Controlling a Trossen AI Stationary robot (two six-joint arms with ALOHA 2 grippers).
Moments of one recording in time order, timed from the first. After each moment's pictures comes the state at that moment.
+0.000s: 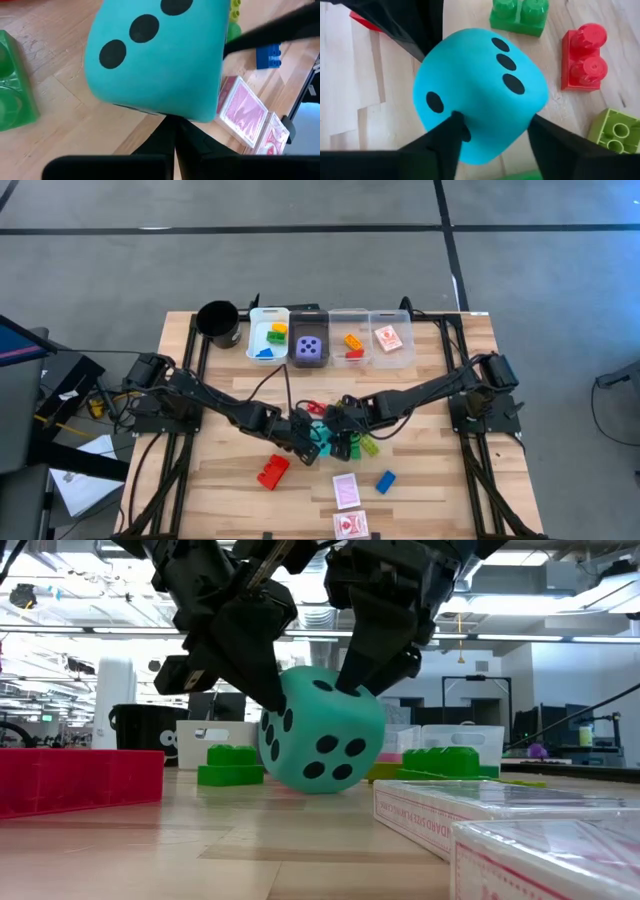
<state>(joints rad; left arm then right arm) -0.28 1.72 1.05 -0.25 -0.12 -1.14 0.23 1.82 1.25 -0.42 0.09 0.47</state>
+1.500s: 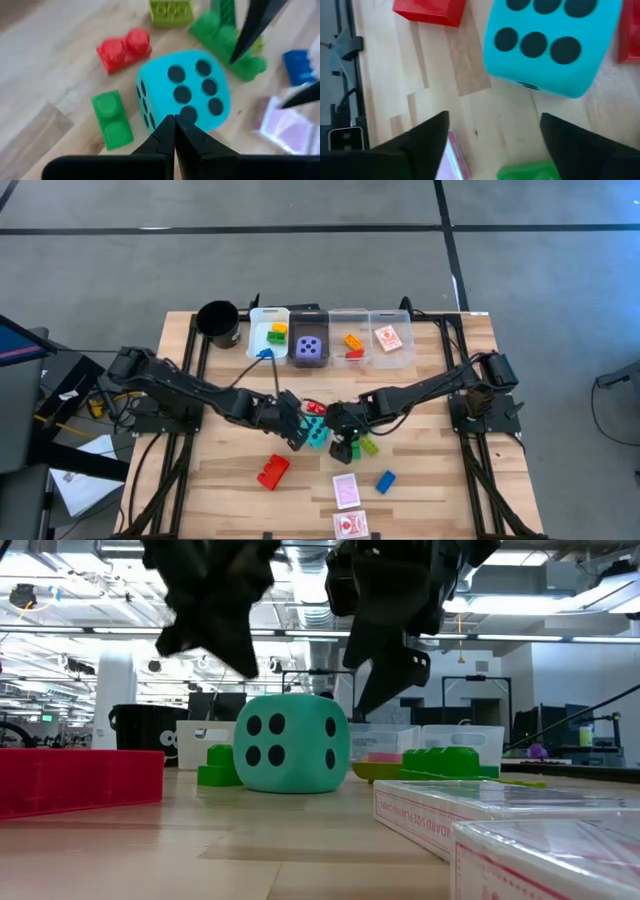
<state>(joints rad) -0.27 1.56 1.05 -0.51 -0.31 -0.97 0.21 1.81 1.25 -0.43 -0.13 0.57</state>
